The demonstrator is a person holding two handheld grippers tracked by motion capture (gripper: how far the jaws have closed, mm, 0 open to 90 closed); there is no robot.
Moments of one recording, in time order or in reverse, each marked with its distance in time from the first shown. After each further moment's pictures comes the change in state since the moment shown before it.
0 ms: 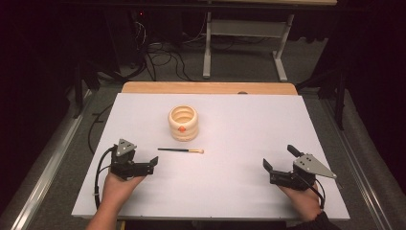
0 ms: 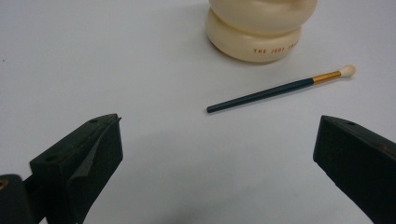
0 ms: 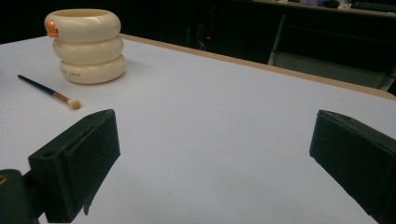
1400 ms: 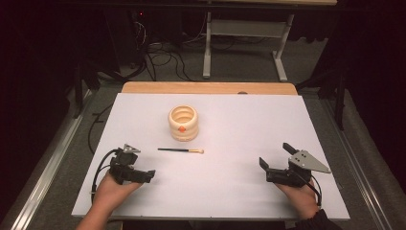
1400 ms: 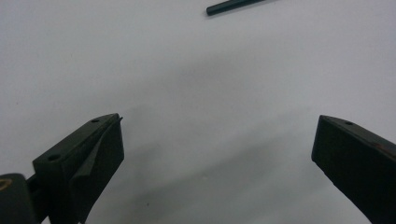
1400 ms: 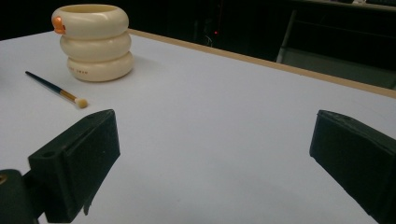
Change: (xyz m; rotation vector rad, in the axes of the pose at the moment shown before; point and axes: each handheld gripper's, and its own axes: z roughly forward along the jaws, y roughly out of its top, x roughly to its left) left arm 0.006 -0.004 0.001 0.343 -0.031 0.017; right arm 0.004 0.006 0.009 0.026 0.030 -0.002
